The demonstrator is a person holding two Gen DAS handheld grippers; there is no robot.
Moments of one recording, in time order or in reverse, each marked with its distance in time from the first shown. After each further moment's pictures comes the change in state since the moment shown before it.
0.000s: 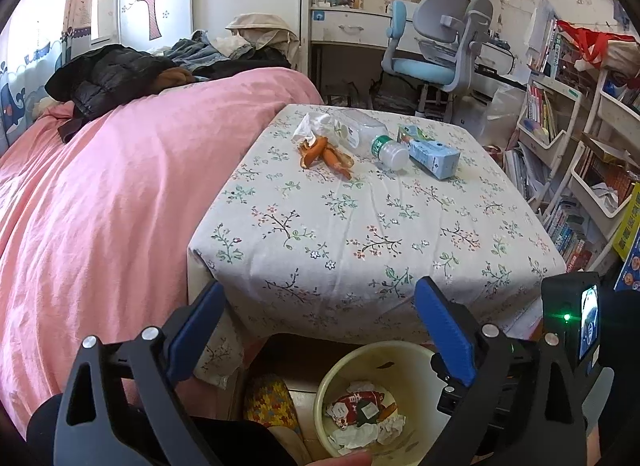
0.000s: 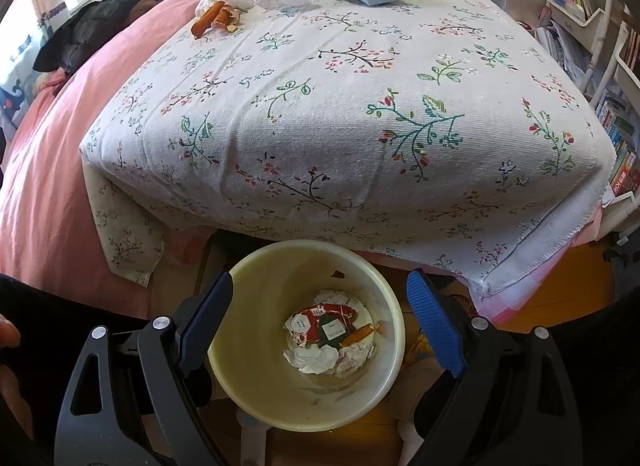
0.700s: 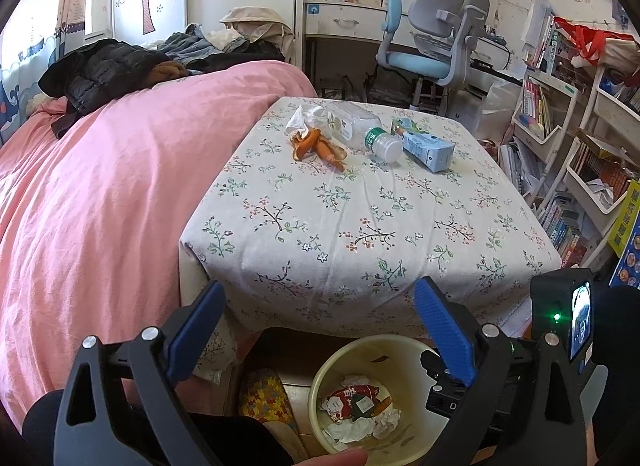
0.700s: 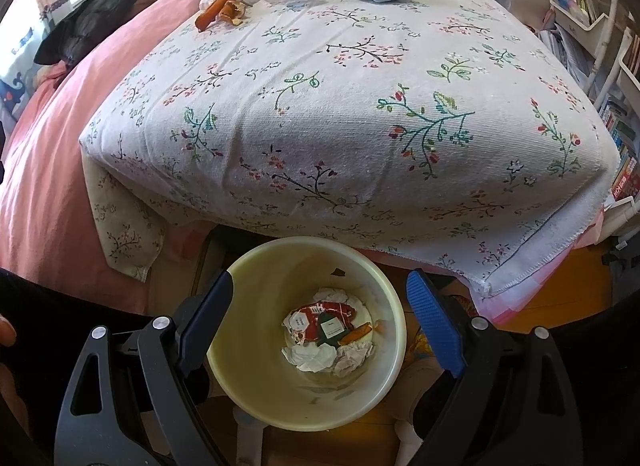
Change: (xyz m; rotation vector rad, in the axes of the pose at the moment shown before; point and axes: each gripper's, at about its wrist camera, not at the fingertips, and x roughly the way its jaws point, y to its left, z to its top) left arm 0.002 -0.003 -0.003 0.001 0.021 -0.020; right arm 0.004 0.005 -0.001 -0.018 0.008 -0.006
